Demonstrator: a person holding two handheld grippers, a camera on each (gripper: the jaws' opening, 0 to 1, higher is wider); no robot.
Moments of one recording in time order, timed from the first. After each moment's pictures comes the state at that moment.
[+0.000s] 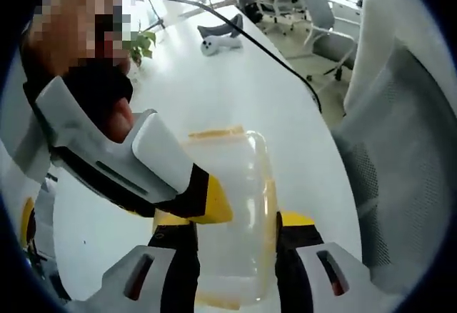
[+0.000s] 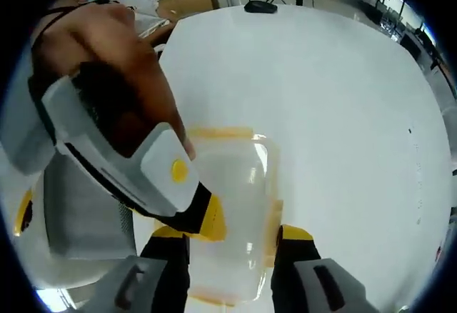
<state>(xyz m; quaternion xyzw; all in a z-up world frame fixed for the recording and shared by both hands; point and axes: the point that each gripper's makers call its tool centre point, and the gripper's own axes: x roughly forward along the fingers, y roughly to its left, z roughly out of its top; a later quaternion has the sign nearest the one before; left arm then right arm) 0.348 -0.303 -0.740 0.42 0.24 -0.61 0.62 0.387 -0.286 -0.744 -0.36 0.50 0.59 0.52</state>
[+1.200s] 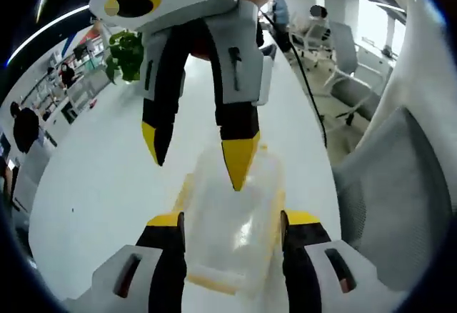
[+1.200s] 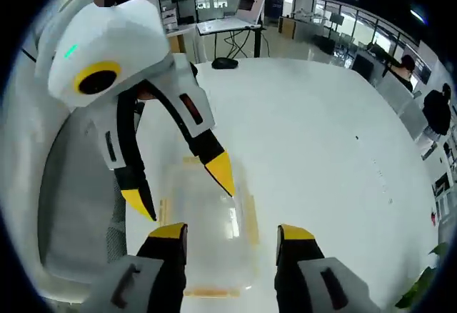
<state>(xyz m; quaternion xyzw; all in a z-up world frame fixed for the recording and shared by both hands) 0.366 -0.286 -0.702 0.28 0.28 -0.60 0.70 0.397 -0.300 -0.692 -0.27 0.38 0.55 0.69</state>
